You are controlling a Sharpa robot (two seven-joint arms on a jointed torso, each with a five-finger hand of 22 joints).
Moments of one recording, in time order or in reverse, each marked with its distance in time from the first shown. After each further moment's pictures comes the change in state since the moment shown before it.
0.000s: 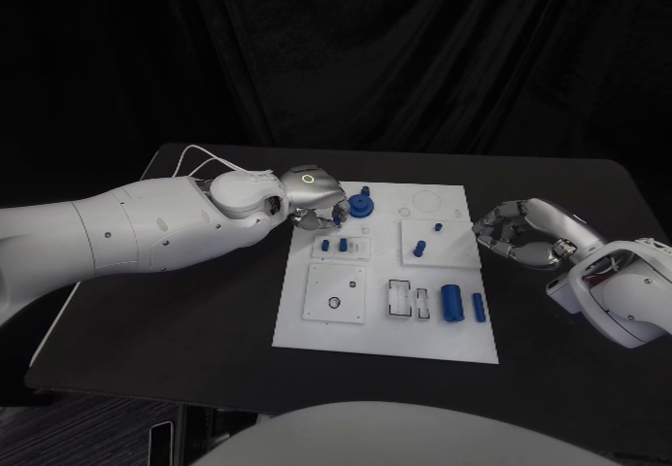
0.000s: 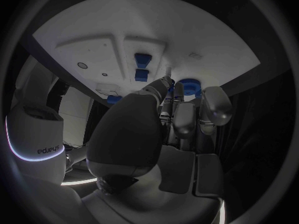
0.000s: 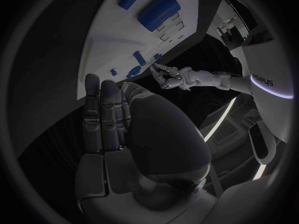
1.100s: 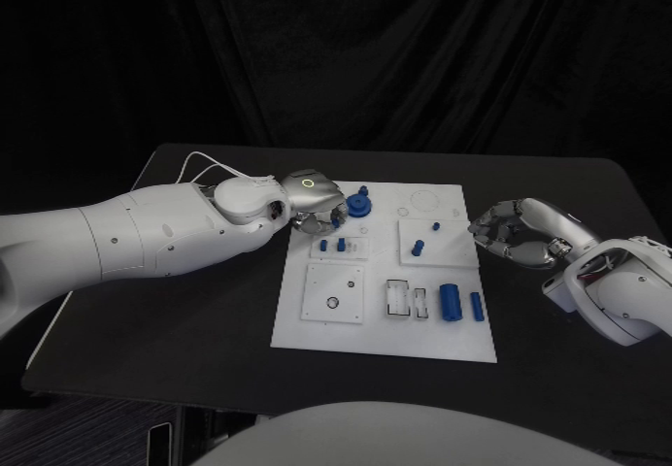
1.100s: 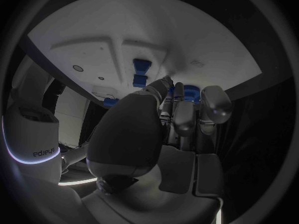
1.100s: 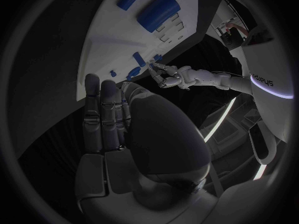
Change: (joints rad) left arm -0.020 0.024 0.001 -0.020 0.000 0.003 -0.044; left_hand 0.000 0.000 0.007 -0.007 -0.001 -0.007 0.004 -0.009 0.033 0.010 0.003 -0.009 0.000 -0.008 0.000 -0.009 -0.017 0.000 -0.003 0.003 -0.019 0.000; right arm -0.001 0.006 0.000 -0.003 0.000 0.005 -0.001; right_hand 0.000 0.000 0.000 0.000 0.000 0.000 0.000 0.000 0.000 0.000 0.000 0.000 -0.001 0.000 0.000 0.000 -0.001 0.000 0.000 0.000 0.000 0.001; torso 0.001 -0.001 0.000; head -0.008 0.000
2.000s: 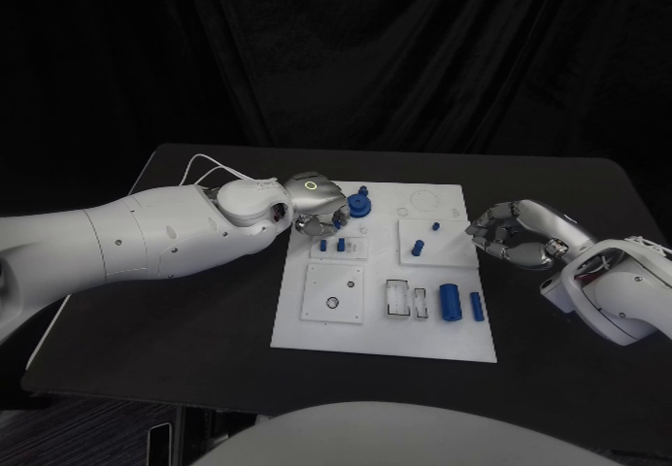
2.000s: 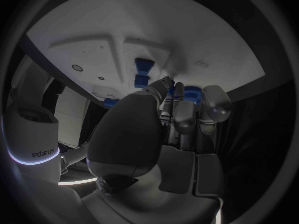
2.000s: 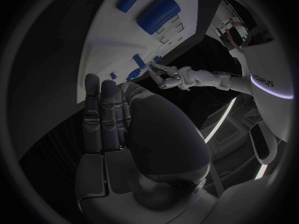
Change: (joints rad) left arm -0.006 0.010 0.000 -0.001 0.000 0.004 -0.006; left_hand 0.000 0.000 0.003 0.003 0.000 -0.011 0.004 -0.014 -0.003 0.007 0.000 -0.004 0.002 -0.011 0.003 -0.008 -0.020 0.000 -0.003 0.003 -0.013 0.001; right arm -0.004 0.008 0.000 -0.007 0.000 0.011 -0.003; right_hand 0.000 0.000 0.000 0.000 0.000 0.000 0.000 0.000 0.000 0.004 -0.004 0.000 -0.001 0.004 -0.004 0.000 0.000 0.000 0.000 0.000 0.000 0.000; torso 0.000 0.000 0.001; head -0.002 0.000
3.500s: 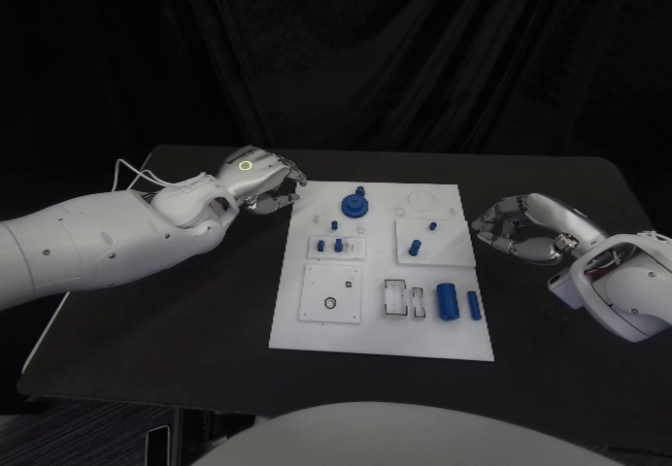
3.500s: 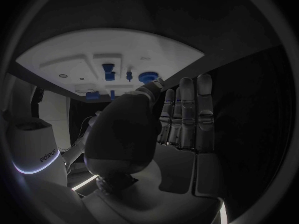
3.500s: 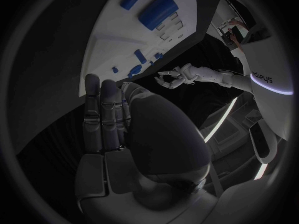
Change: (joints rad) left arm -0.003 -0.189 -0.001 0.030 0.017 -0.365 -0.060; left_hand -0.115 -0.038 0.027 0.065 -0.027 -0.120 -0.043 -0.017 -0.035 -0.178 -0.011 0.025 0.094 -0.397 0.047 -0.431 -0.434 0.032 -0.321 0.061 -0.627 -0.043; right arm 0.033 -0.042 -0.001 0.032 0.000 0.001 -0.010; right_hand 0.000 0.000 0.003 0.003 0.000 0.004 -0.004 0.004 0.000 0.000 0.000 0.000 -0.002 0.000 0.000 -0.005 -0.007 0.000 0.000 0.000 0.004 0.000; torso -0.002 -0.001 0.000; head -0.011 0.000
